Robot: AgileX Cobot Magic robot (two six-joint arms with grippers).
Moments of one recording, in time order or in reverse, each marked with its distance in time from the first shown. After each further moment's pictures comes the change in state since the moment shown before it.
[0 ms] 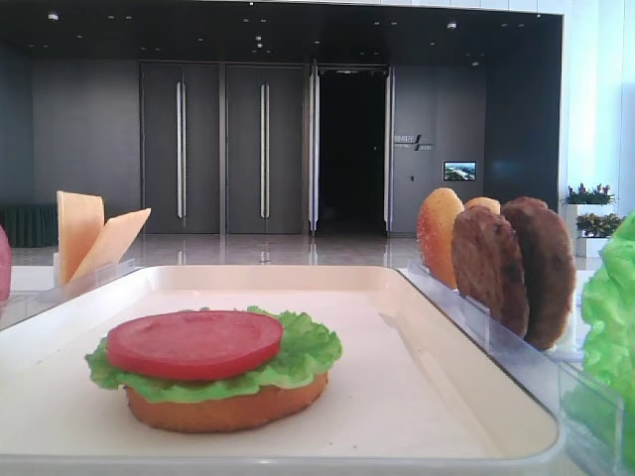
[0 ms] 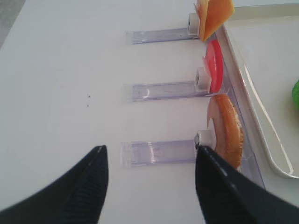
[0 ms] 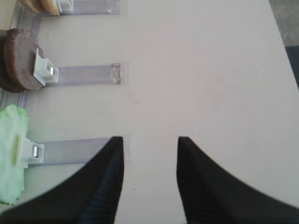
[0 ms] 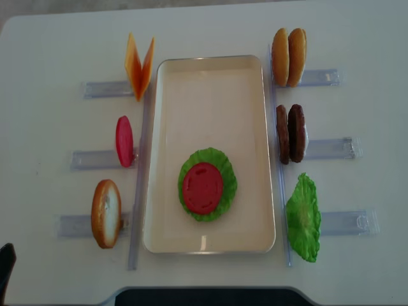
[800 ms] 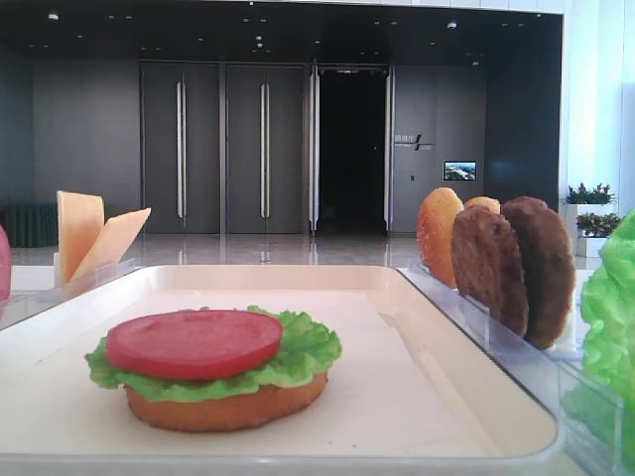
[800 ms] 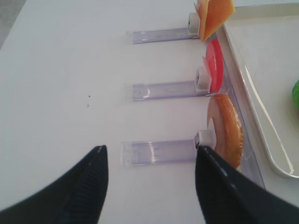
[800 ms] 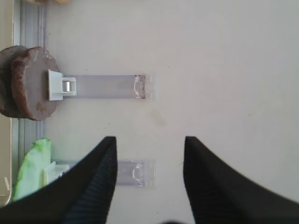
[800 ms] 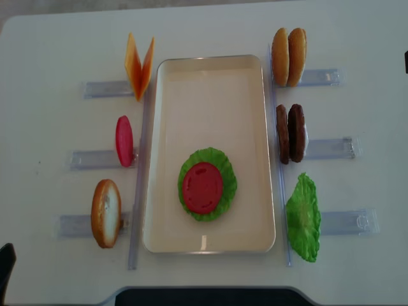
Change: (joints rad) left arm 0.000 0.000 0.000 0.000 0.000 0.000; right arm 0.000 0.800 -0.478 0.100 0.086 -0.056
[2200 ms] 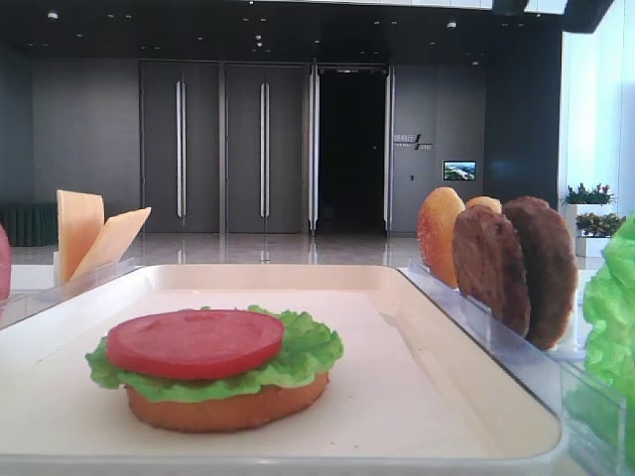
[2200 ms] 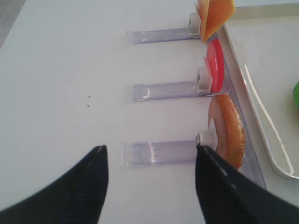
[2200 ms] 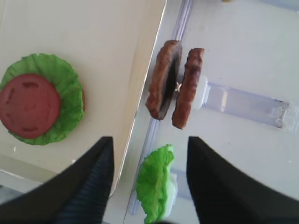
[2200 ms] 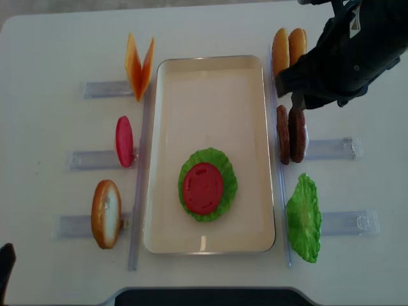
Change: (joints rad) left arm 0.000 0.000 0.000 0.000 0.000 0.000; right arm 0.570 0.198 -0.119 -0.071 -0.072 0.339
